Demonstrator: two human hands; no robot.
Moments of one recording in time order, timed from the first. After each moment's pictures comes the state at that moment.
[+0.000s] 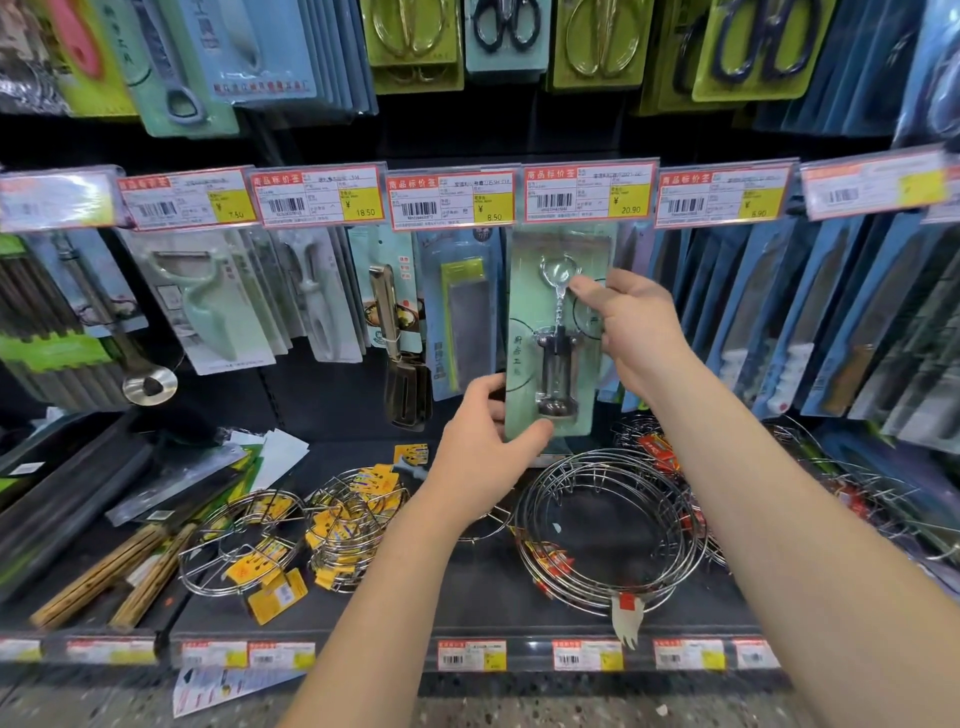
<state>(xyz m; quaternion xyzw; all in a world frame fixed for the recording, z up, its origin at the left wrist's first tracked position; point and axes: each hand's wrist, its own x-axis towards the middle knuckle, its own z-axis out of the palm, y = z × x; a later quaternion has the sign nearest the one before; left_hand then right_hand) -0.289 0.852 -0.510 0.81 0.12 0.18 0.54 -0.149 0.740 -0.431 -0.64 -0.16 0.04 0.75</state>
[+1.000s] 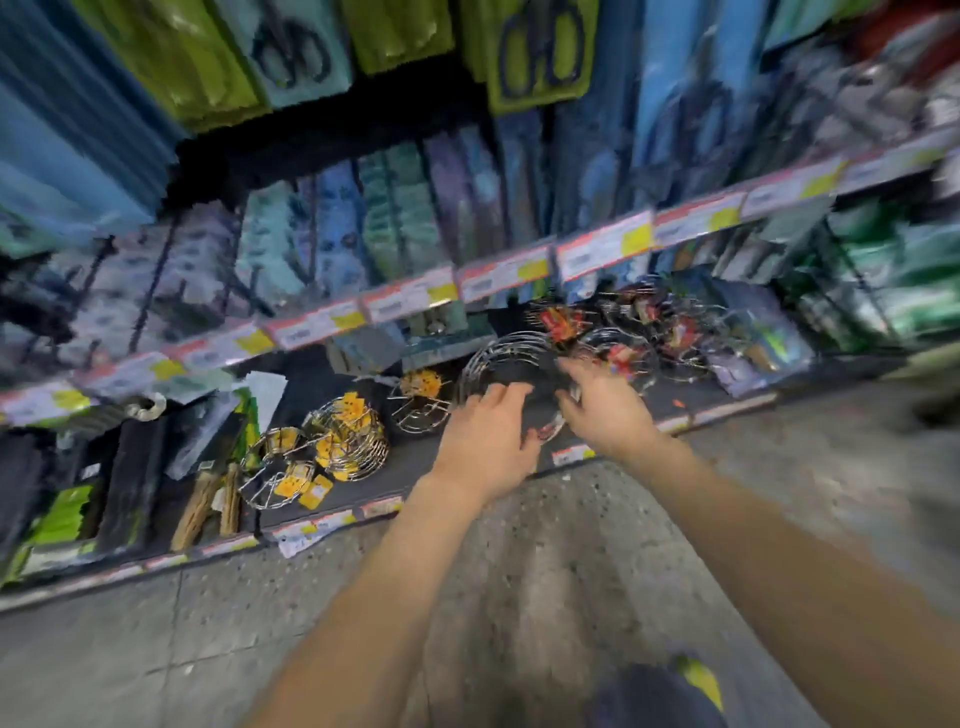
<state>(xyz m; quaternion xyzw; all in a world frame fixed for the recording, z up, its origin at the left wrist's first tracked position) -0.296 0.719 -0.348 0.98 0.04 -0.13 0.14 -0.213 0.566 -0.391 -0.93 -0.20 0.15 0.27</state>
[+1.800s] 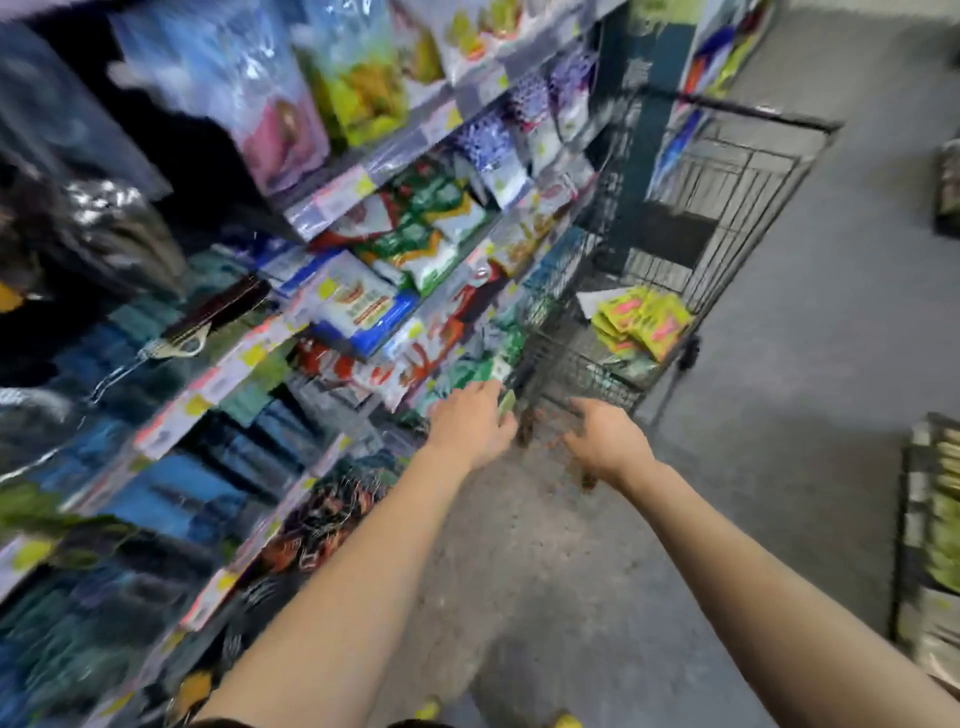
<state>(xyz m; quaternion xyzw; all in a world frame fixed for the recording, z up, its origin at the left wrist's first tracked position) -0.171 0.188 0.038 0.93 -0.31 -0.15 0.09 -0.279 0.026 0.029 -0.93 0.23 0.09 0.26</state>
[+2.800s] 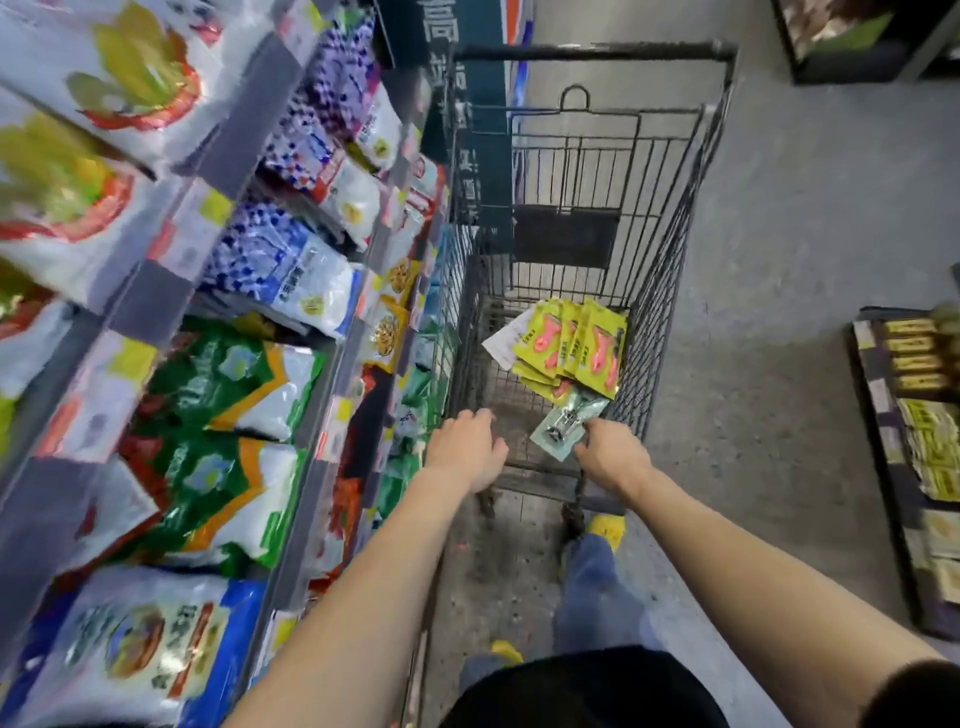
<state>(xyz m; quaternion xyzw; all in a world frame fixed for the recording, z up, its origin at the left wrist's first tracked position) 0.123 -0.151 -0.074 0.84 -0.44 -0.31 -0.05 -0.046 -0.278 -0.120 -0.78 0.49 0.17 0.34</state>
